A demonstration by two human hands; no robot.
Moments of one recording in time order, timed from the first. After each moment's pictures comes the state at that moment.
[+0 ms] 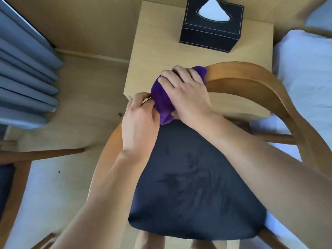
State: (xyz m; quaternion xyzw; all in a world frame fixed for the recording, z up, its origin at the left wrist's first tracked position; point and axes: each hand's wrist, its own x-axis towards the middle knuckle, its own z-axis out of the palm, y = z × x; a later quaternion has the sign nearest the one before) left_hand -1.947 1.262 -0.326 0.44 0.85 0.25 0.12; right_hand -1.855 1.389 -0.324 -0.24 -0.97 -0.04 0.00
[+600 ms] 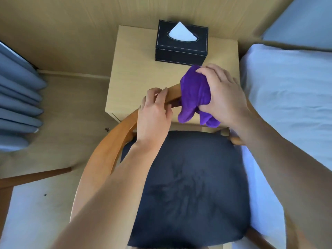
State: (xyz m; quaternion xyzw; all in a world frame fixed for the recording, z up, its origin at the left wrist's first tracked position) left_hand -1.901 1.337 -0.307 0.51 0.79 0.30 0.16; right_hand -1.749 1.461 -0.279 -0.43 -0.89 0.11 0.07
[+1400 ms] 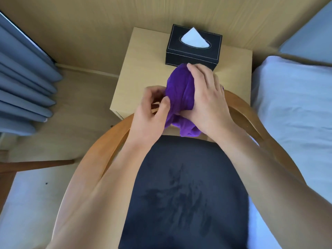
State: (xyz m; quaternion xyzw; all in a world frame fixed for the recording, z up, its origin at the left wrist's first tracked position) left_hand -1.902 1.334 -0.284 0.30 0.69 0.55 0.36; right_hand -1.786 1.443 -0.283 -0.38 -0.90 0.16 0.14
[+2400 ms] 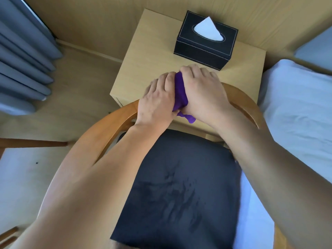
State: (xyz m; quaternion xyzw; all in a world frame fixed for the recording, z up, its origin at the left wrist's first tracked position) left_hand -1.907 1.361 -0.325 0.53 0.83 0.15 0.09; right_hand -1.818 1.460 -0.288 -0.29 -0.96 0.04 -0.06
